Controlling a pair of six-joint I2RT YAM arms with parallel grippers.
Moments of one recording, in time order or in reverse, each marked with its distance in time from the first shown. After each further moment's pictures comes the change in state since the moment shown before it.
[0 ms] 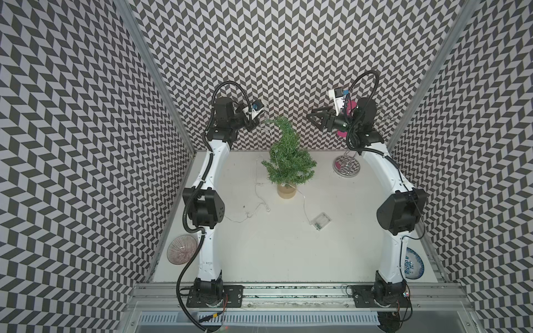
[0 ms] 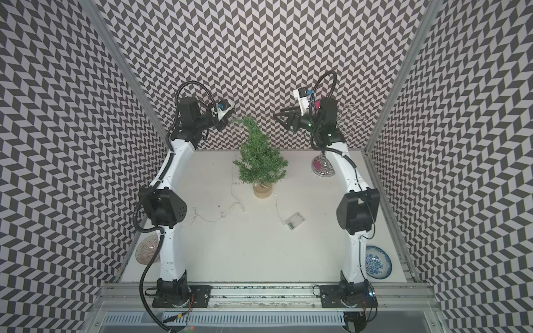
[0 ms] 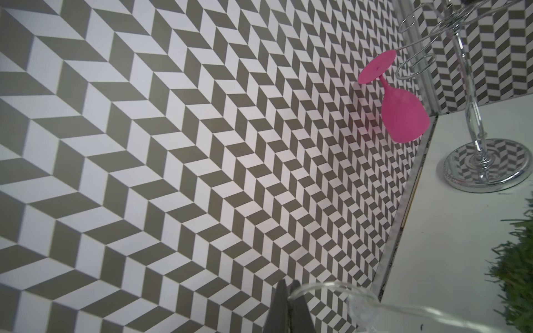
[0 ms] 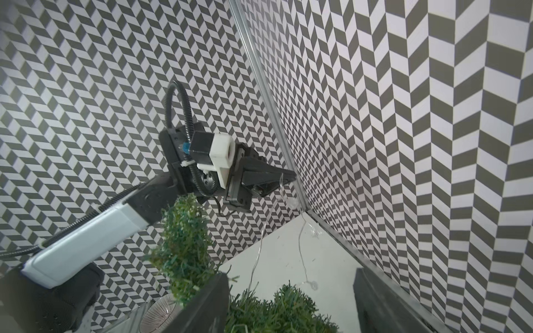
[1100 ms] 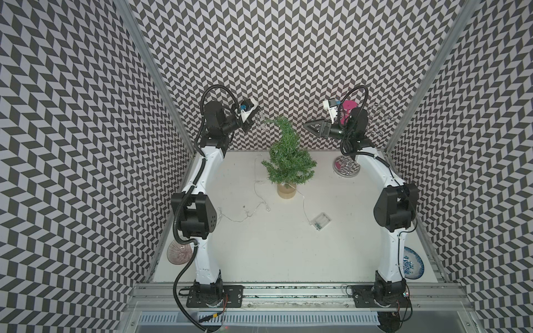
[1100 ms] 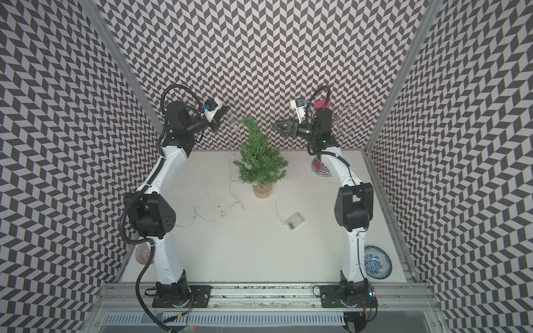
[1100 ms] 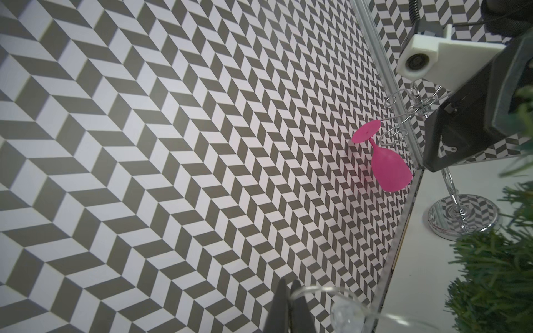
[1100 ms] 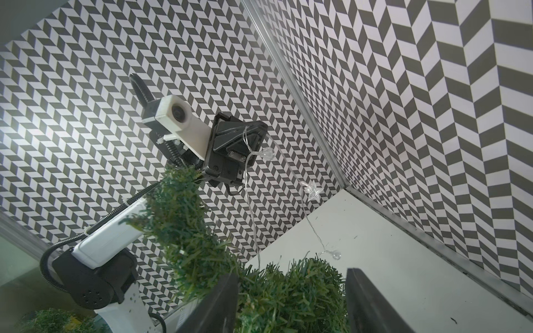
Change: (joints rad) left arm 0.037 -0.252 -0.396 0.357 0.079 -0.190; right arm -0.001 0.010 -0.180 0.204 -0.117 0.208
